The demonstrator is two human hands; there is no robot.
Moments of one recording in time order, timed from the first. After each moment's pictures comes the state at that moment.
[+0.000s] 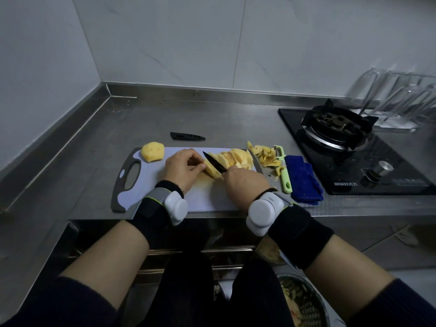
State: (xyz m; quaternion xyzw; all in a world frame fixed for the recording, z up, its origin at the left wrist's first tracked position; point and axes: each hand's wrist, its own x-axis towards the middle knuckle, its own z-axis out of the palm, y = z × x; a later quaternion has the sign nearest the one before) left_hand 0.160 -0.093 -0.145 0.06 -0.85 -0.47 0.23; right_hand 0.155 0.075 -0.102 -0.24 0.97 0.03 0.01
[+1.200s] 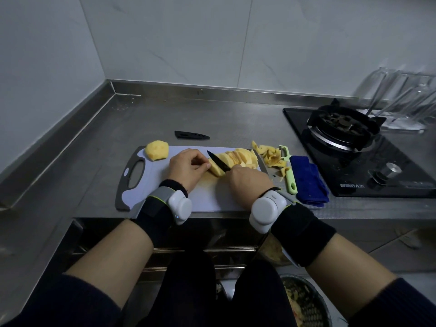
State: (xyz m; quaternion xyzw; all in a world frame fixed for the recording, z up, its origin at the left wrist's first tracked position) left_hand 0.161 -0.092 -0.143 0.07 -0.85 -0.47 0.22; right_hand 0.149 0.070 -0.102 -0.23 0.97 0.02 0.03
